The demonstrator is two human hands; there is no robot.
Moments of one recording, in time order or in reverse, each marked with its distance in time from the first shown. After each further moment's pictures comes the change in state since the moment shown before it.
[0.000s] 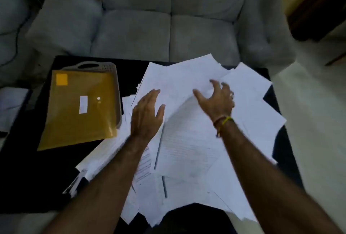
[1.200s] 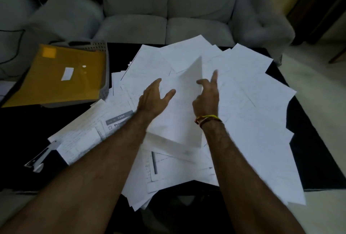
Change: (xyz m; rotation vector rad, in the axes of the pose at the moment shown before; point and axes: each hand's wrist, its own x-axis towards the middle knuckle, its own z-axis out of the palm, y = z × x) left_hand -0.087 -0.022 0.111 -0.056 -0.188 -0.100; right_hand -0.088 0.133 0.106 0.331 0.204 -0.327
